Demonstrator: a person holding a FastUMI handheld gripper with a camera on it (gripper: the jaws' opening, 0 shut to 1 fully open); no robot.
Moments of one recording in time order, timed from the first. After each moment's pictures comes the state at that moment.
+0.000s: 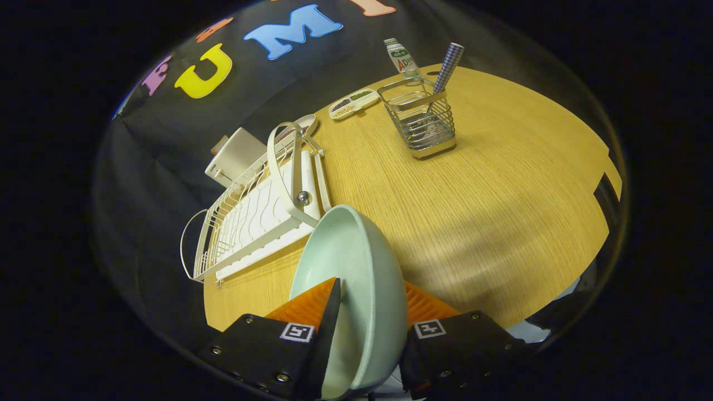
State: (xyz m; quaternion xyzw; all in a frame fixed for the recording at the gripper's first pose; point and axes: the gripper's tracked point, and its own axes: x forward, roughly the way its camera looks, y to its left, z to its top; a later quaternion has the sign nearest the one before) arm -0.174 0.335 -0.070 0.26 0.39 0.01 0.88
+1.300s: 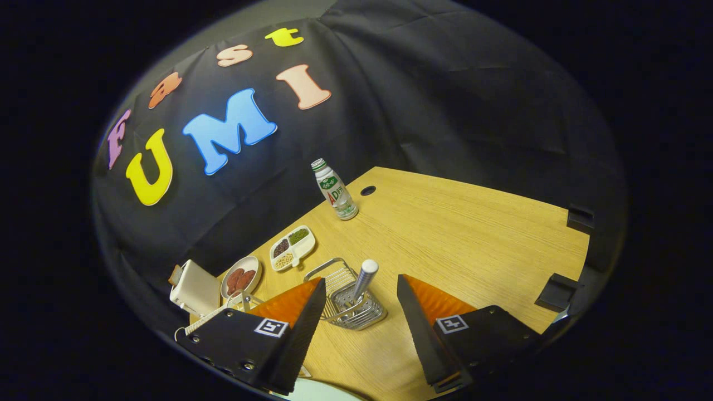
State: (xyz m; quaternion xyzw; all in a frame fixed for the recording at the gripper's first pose) arm -0.056 0.145 0.036 0.29 0.16 -0.21 0.92
